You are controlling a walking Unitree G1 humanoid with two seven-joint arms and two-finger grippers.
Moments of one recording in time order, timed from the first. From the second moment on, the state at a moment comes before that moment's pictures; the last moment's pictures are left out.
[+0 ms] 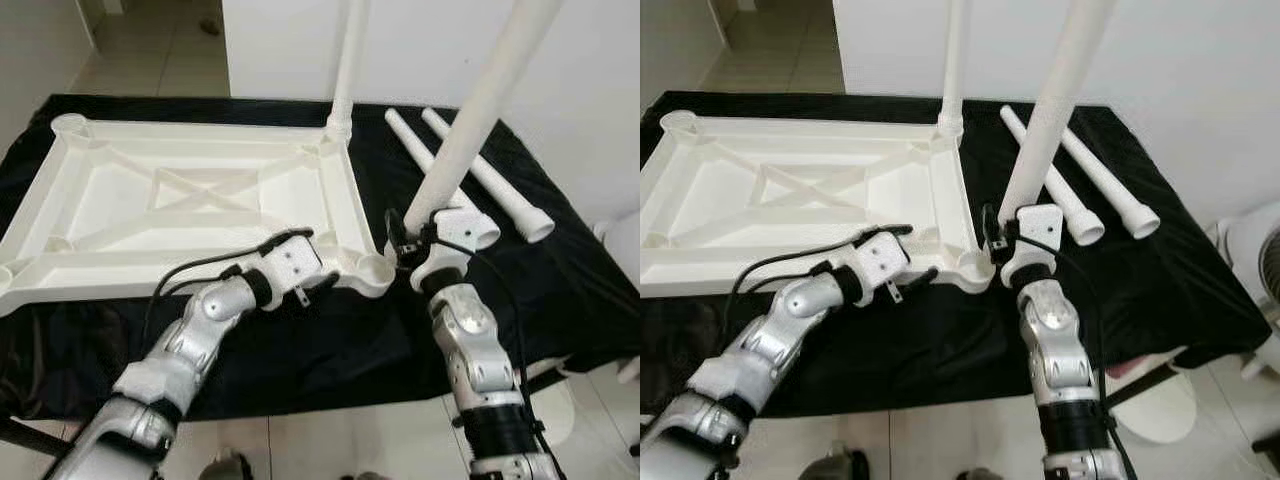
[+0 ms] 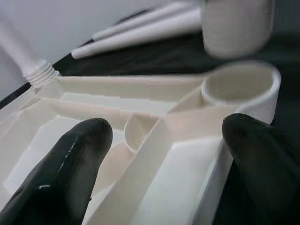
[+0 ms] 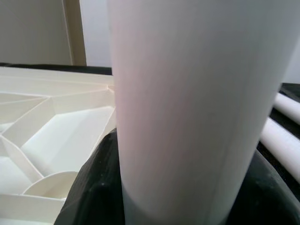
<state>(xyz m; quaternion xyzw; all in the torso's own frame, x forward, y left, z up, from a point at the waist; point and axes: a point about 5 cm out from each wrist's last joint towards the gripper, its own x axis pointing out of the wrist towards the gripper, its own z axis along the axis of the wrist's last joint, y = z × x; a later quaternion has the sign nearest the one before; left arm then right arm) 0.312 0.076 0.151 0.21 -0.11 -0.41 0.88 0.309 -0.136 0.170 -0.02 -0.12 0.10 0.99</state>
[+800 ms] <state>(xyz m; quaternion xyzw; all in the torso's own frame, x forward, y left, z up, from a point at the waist) 0.273 0.084 0.165 0.09 -0.08 -0.39 0.91 0.307 -0.122 0.155 -0.03 -0.10 0.16 0.98</state>
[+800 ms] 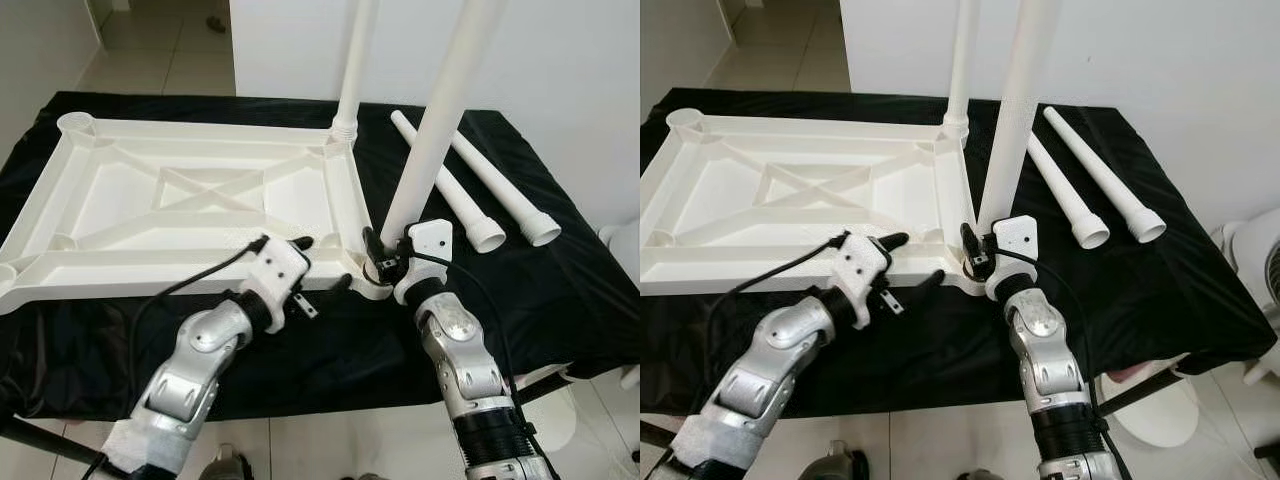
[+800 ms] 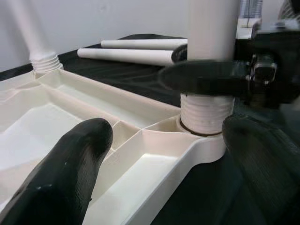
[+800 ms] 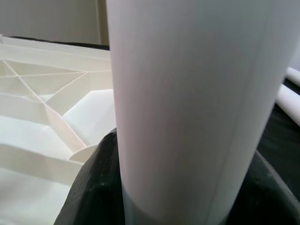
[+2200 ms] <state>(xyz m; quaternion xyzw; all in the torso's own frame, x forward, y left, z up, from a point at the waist) 0.275 0.119 0.196 0.09 -0.08 -0.35 0.93 0.308 -0.128 0.147 -0.10 -0.12 0.22 0.96</state>
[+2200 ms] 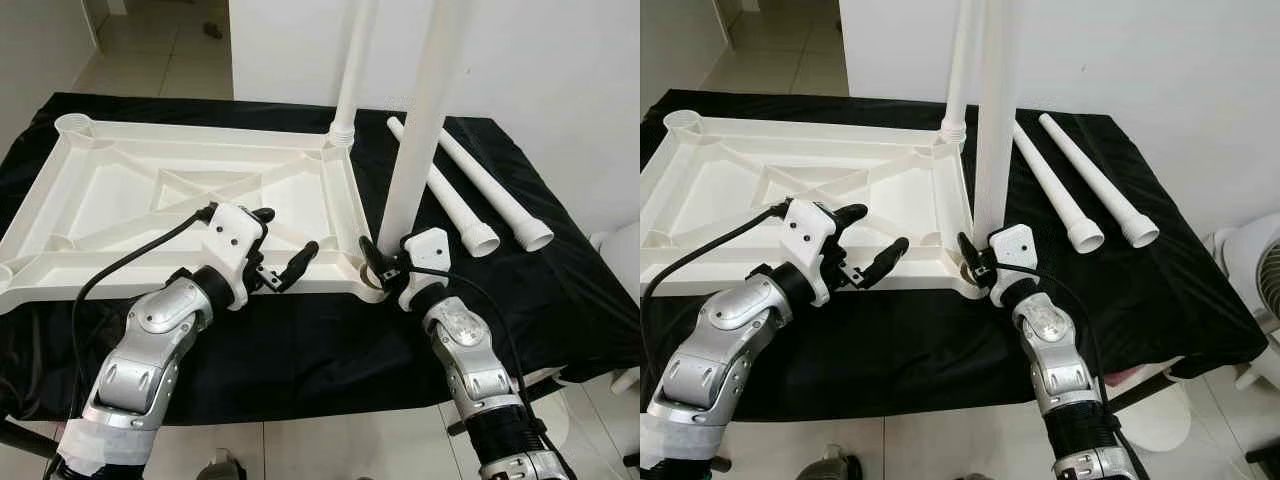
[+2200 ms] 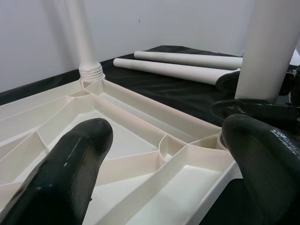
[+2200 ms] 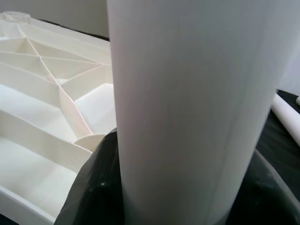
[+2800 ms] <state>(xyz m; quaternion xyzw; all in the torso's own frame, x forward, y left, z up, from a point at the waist) 0.267 0.118 0.194 0.11 -0.07 -0.36 0.92 0.302 -0.122 0.143 -0.10 -0.13 0.25 0.95</state>
